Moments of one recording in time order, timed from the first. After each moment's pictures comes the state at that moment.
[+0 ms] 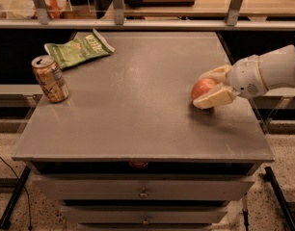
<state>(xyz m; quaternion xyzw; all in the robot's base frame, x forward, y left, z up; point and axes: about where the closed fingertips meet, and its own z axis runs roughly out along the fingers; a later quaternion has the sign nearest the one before) 0.556 -0.171 0.856 -0.53 0.72 0.21 0.39</state>
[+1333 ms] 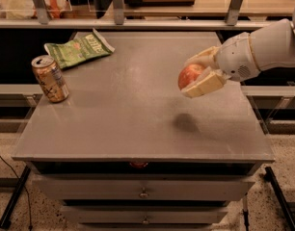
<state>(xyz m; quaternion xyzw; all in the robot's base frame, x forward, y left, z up) 0.551 -0.129 0.915 -0.58 0.68 0.19 0.41</state>
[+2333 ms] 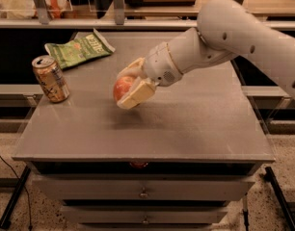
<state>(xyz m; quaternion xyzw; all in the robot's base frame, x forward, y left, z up) 0.545 0.037 0.885 -0.65 0.60 0.29 0.36</state>
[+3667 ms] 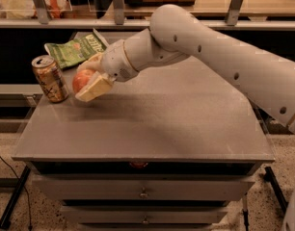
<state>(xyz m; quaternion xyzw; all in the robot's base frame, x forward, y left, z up) 0.575 0.147 0.889 -0.66 0.54 0.31 0.41</state>
